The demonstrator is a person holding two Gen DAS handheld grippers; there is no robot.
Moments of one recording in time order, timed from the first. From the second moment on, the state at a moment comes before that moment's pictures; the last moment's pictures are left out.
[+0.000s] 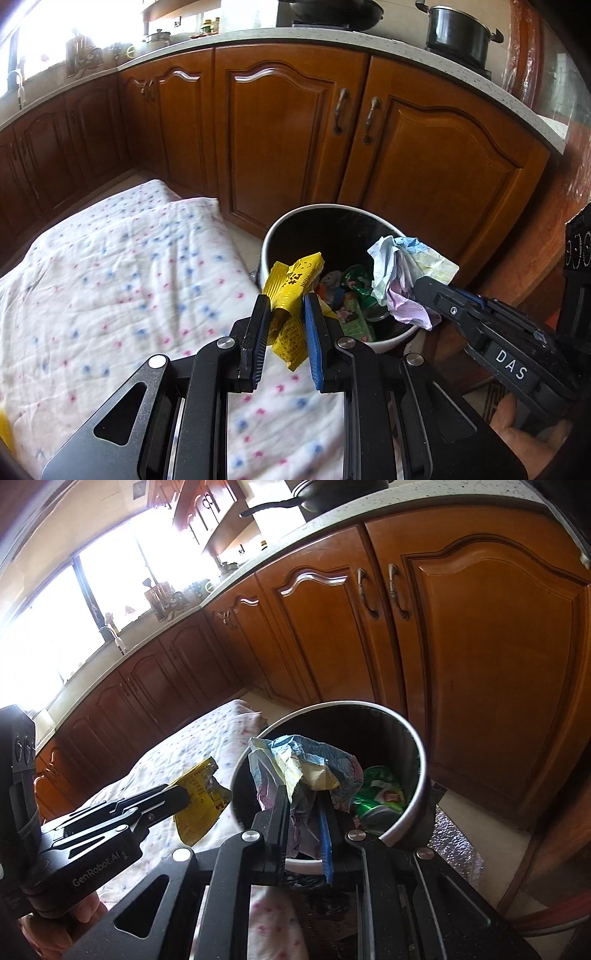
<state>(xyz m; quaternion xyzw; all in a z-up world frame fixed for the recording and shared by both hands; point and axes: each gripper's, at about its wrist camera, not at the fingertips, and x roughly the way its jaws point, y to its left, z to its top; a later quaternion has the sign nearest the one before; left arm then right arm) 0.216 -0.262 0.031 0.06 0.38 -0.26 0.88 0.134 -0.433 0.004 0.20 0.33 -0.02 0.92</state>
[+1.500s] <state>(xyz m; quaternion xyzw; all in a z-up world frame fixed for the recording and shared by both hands) 0.260 -0.330 -0.009 0.10 0.45 -0.26 0.85 0.184 -0.460 -0.028 0.20 0.41 -0.03 0.89</state>
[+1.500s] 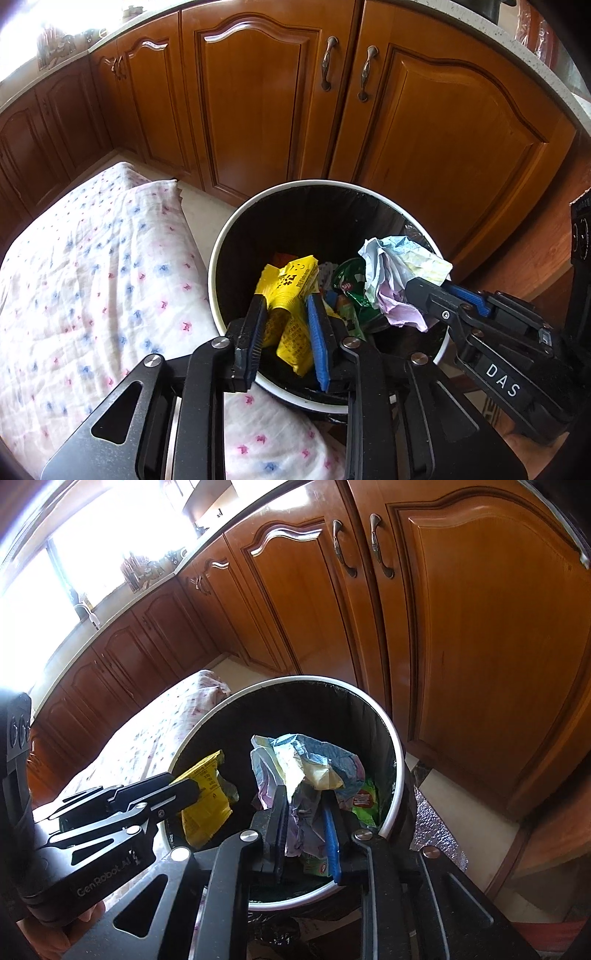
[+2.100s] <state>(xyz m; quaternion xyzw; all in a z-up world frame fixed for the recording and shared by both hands) 0.244 -0.297 0.009 0.08 0.44 -0.26 0.86 0.154 -0.451 -0.010 0.22 0.37 -0.02 0.90</state>
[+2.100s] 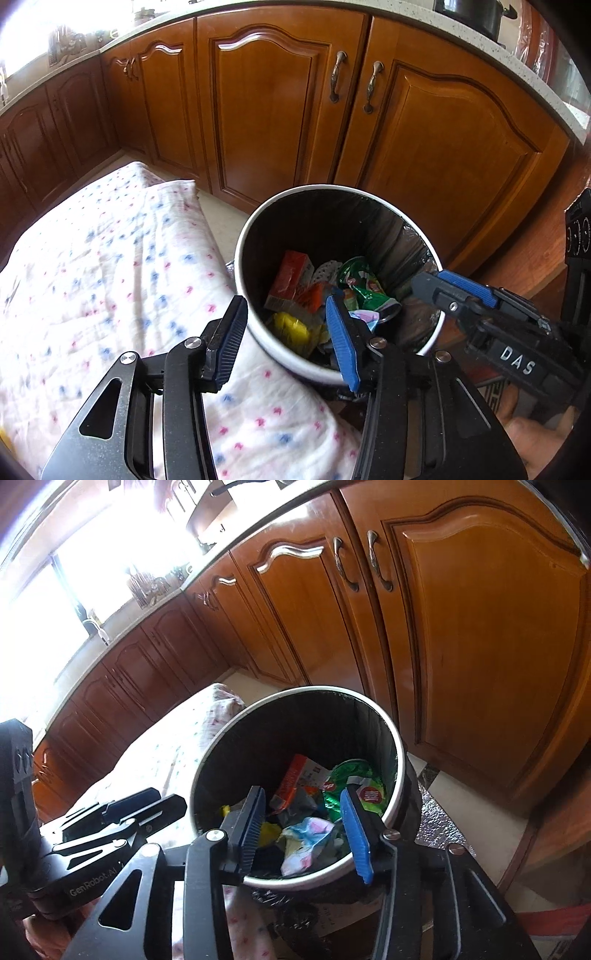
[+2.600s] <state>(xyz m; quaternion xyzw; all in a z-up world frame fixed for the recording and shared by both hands) 0.196 -0.216 0.014 0.02 0.42 -0.23 0.88 0.084 -0.401 0.001 0.24 0.28 -0.02 0.93</state>
